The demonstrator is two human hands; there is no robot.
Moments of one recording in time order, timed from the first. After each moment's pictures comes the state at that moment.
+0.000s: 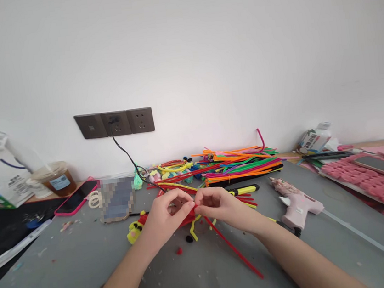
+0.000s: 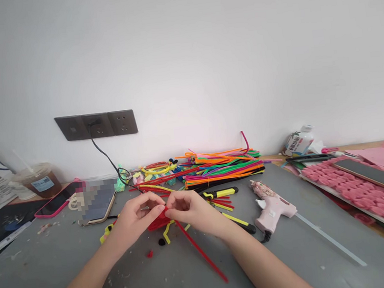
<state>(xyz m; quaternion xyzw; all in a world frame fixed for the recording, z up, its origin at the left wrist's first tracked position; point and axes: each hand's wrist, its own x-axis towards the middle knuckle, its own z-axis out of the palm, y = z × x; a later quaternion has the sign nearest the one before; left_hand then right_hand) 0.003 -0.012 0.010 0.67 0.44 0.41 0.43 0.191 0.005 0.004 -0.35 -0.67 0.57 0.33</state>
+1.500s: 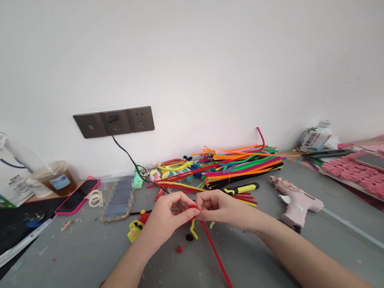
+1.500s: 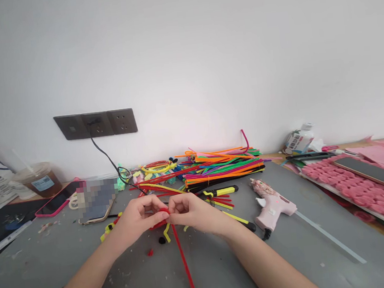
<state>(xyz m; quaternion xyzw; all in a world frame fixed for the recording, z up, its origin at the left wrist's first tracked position) 0.000 -0.009 0.007 0.66 0.42 0.36 0.50 0.196 0.006 0.004 -0.33 -0.65 0.63 0.27</state>
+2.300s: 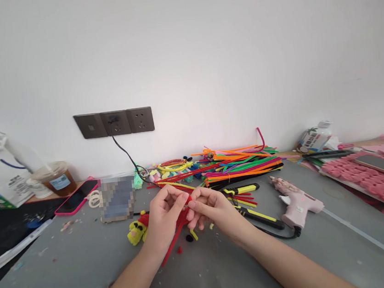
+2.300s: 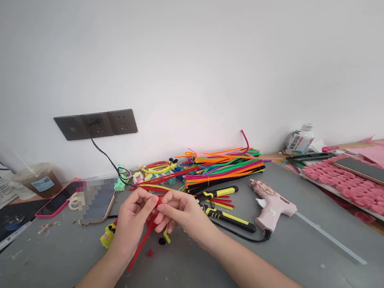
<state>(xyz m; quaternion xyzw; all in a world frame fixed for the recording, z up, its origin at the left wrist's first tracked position) 0.014 -0.016 -0.003 0.54 0.43 0.56 0.45 0.167 -0.007 -0.008 -0.31 -0.51 0.69 0.42</state>
